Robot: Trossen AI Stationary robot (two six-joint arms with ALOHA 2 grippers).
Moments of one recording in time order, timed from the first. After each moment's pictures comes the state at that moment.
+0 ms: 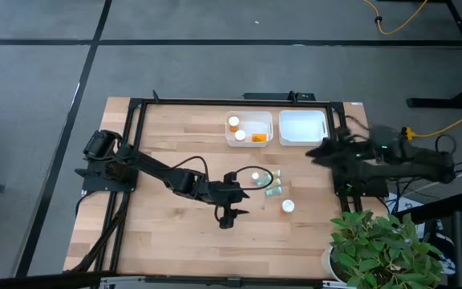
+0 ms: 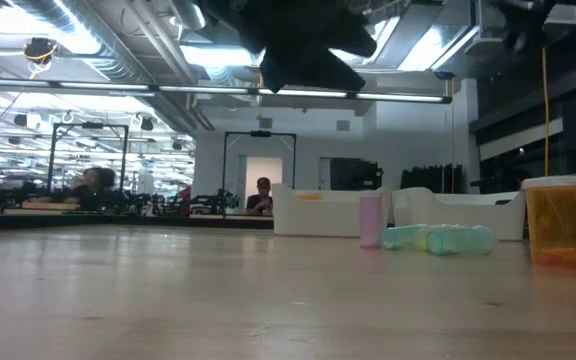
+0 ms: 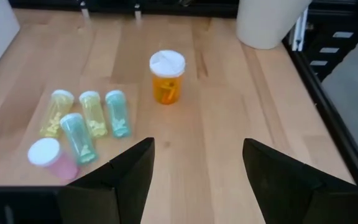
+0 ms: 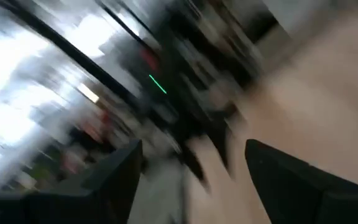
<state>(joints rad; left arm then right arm) -0.29 1.76 1.16 0.03 -0.18 -0.23 -0.05 0.38 0.61 -0.34 -0.20 0.83</state>
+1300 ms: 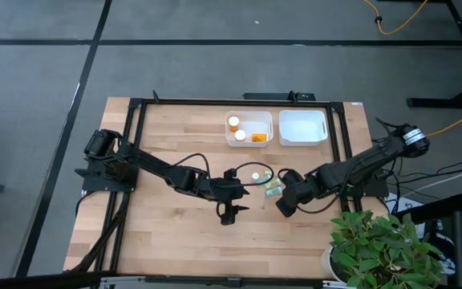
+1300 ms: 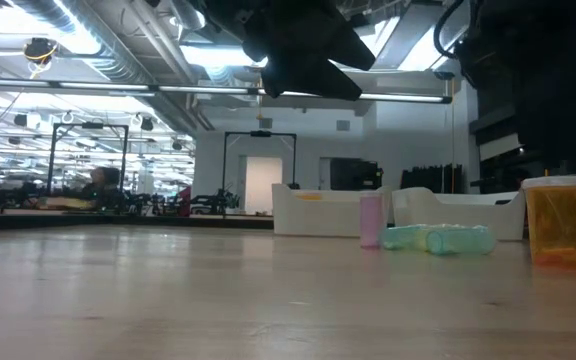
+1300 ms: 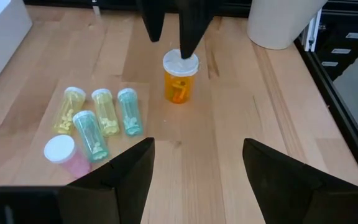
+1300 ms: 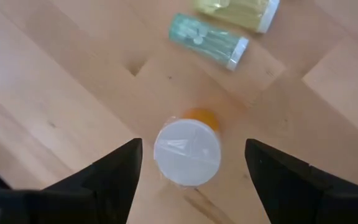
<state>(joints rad) -0.26 1.76 1.16 0.02 -0.18 -0.23 0.41 1.38 0.92 -0.82 0.07 1.31</state>
